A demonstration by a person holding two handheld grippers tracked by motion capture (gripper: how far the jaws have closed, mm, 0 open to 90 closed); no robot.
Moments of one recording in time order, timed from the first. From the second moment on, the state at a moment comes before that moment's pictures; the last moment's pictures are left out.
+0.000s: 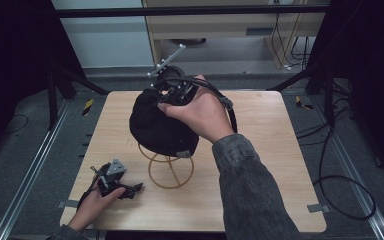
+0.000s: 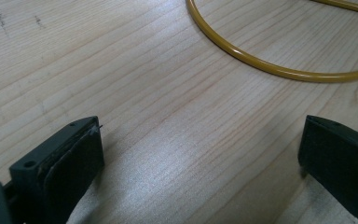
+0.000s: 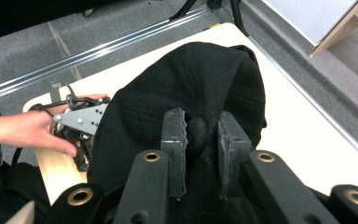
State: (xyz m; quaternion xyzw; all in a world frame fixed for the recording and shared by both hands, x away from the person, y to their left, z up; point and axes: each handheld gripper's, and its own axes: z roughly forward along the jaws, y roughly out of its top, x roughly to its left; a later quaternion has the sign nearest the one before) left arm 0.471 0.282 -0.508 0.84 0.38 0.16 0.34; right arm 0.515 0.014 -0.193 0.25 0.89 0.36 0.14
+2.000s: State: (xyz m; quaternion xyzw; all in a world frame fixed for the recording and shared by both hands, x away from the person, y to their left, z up) left arm 0.472 0.281 -0.508 0.84 0.38 0.16 0.35; right arm 0.524 0.030 -0.217 0.24 0.90 0.33 0.12
